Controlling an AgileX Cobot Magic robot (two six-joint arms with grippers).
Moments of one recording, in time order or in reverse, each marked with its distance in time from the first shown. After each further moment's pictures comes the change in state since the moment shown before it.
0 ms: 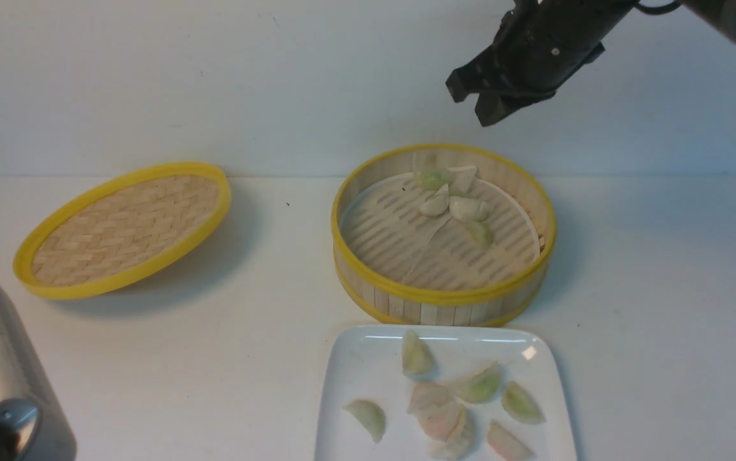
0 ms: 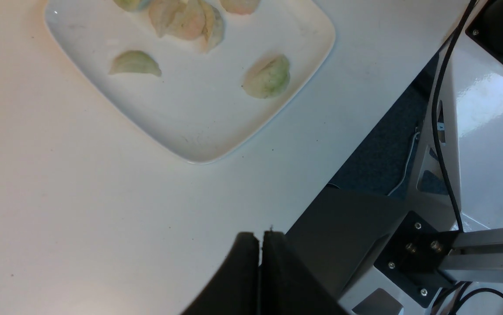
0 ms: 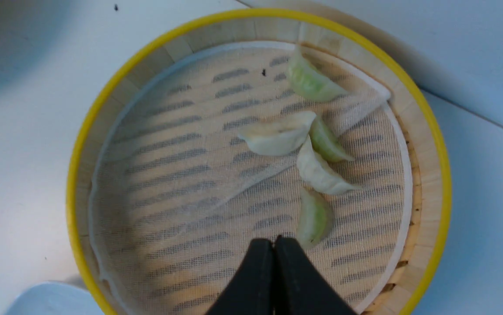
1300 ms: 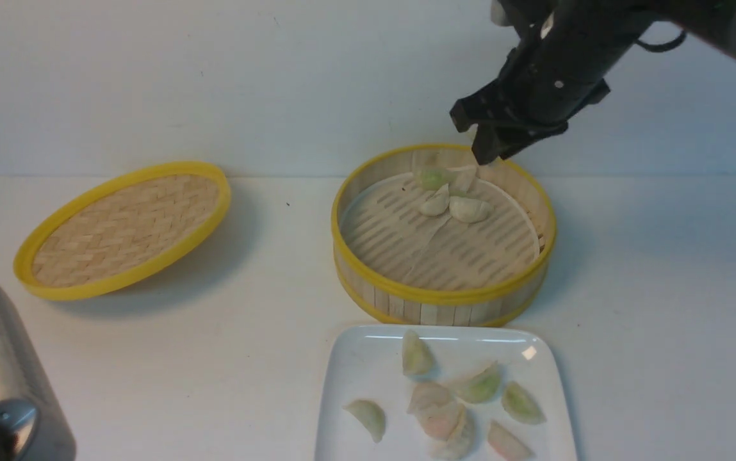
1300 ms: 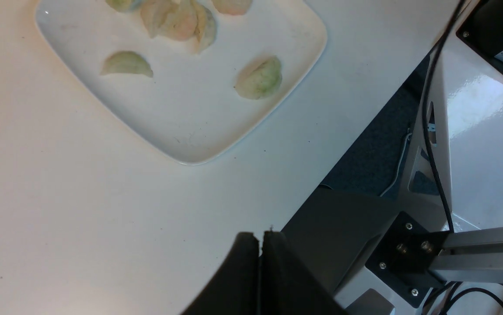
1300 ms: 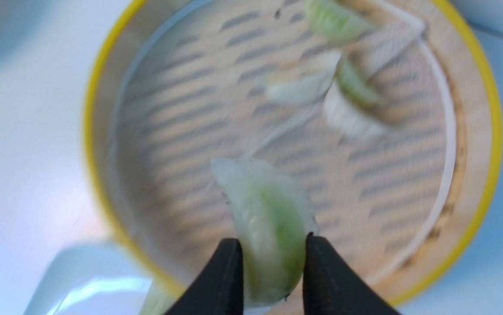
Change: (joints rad) right arm -0.005 -0.143 0.228 0.076 -0.017 0.028; left arm 0.000 0.000 0.000 -0.017 0.000 0.000
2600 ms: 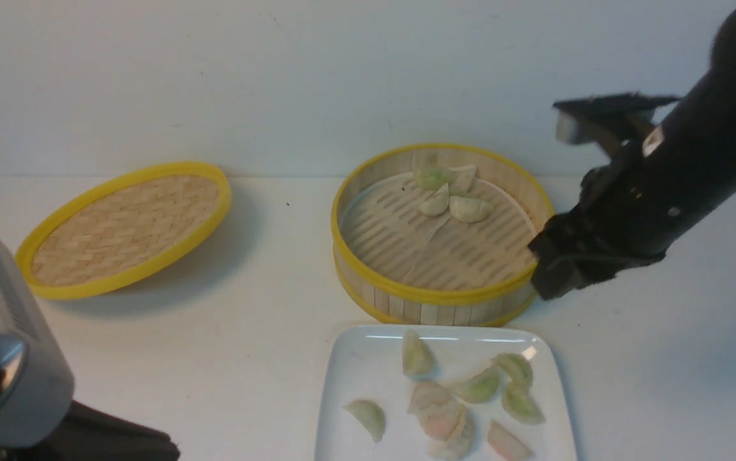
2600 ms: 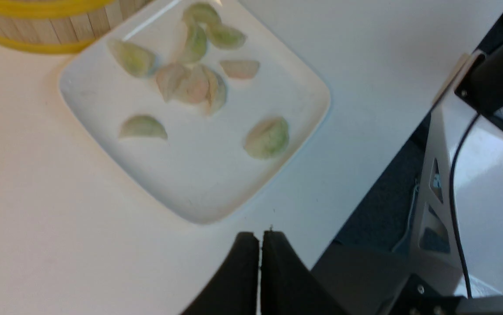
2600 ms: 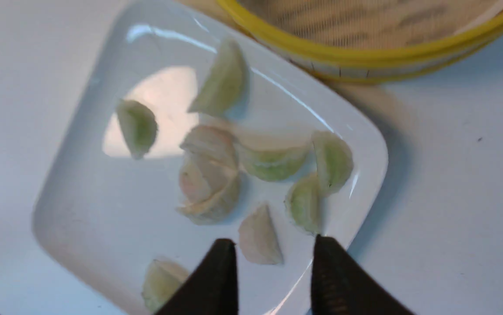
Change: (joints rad) right arm 0.000 -0.433 0.537 0.095 -0.017 -0.082; left arm 0.000 0.000 0.000 -0.003 -0.149 0.024
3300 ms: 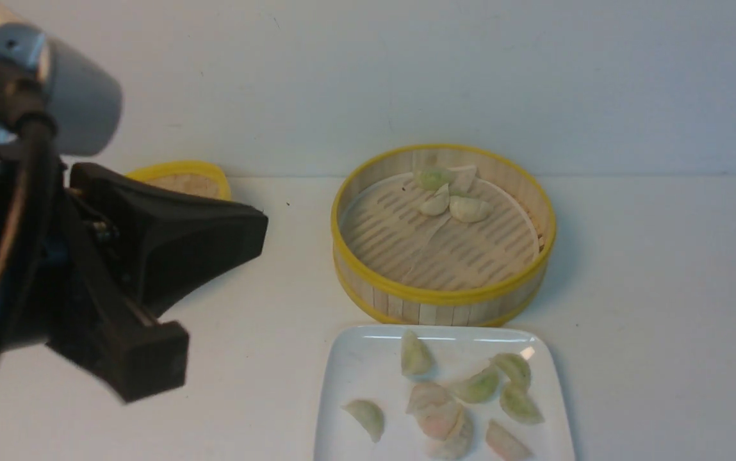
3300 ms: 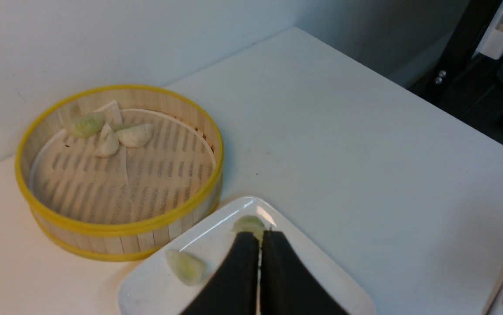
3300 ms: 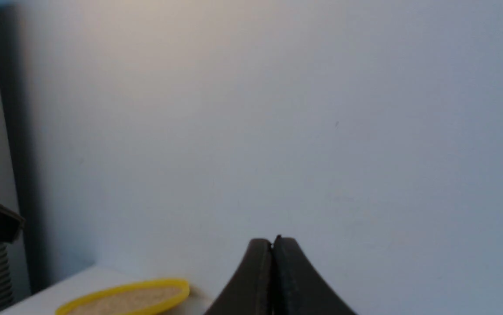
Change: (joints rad) right arm 0.000 -1.465 0.594 -0.118 -0.535 0.087; left arm 0.000 0.097 0.001 -0.008 -0.469 0.026
